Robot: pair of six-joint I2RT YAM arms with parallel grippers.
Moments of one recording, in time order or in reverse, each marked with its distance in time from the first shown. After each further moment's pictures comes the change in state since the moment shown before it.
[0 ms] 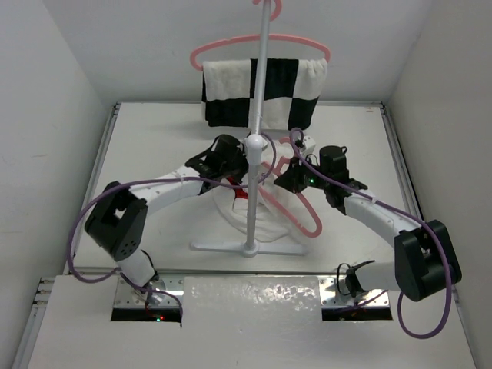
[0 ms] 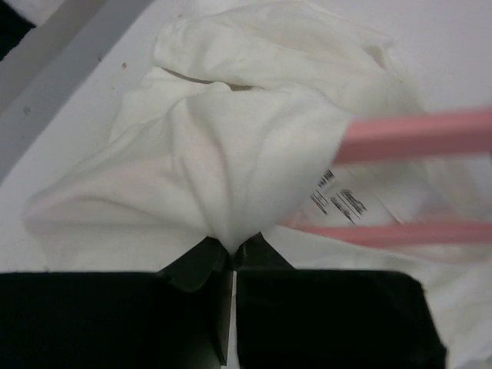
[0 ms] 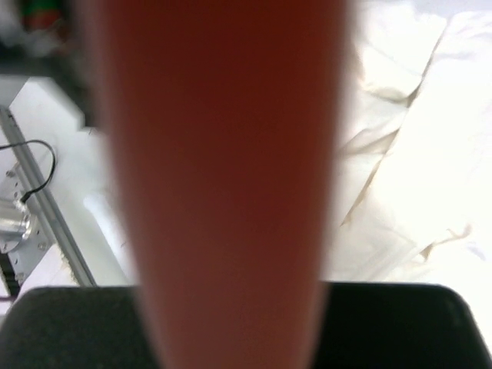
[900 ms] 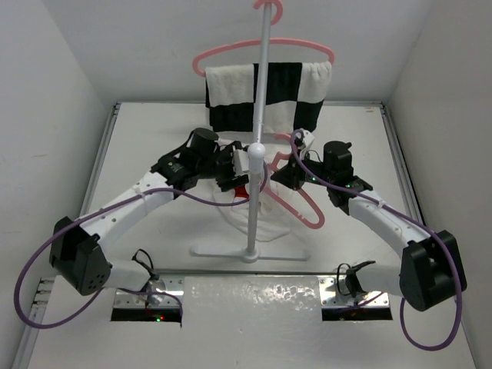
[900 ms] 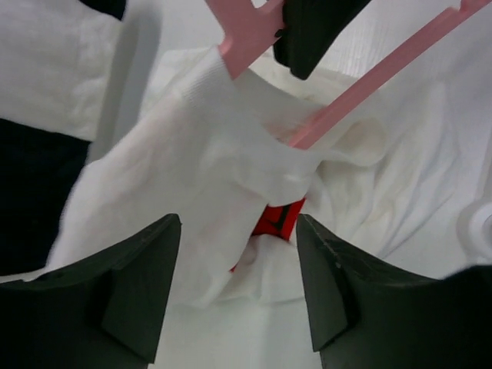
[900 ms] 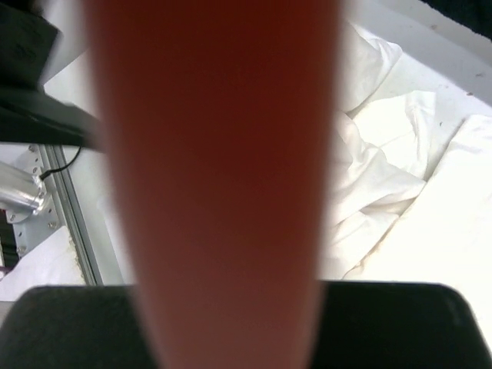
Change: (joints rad) left arm 0.020 -0.309 -0.003 -0.312 0.352 0.465; right arm 0.012 -0.066 0.058 -0.013 -0.099 -0.114
